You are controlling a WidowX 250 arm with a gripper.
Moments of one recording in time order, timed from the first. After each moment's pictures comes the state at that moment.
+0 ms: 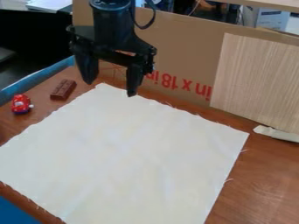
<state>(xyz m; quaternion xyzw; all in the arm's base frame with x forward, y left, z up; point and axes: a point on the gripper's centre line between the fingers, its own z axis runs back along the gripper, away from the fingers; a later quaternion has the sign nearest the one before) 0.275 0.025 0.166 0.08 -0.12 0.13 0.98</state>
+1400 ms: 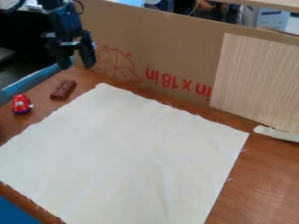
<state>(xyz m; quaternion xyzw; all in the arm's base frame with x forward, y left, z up) 0.373 0.201 0.099 -0.07 -0.10 0.10 0.99</state>
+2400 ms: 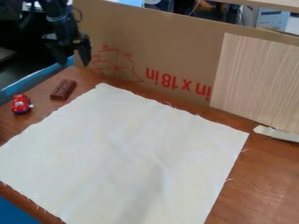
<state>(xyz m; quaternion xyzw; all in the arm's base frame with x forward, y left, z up) 0.421 0.273 0.066 -0.01 -0.13 0.18 0.97</state>
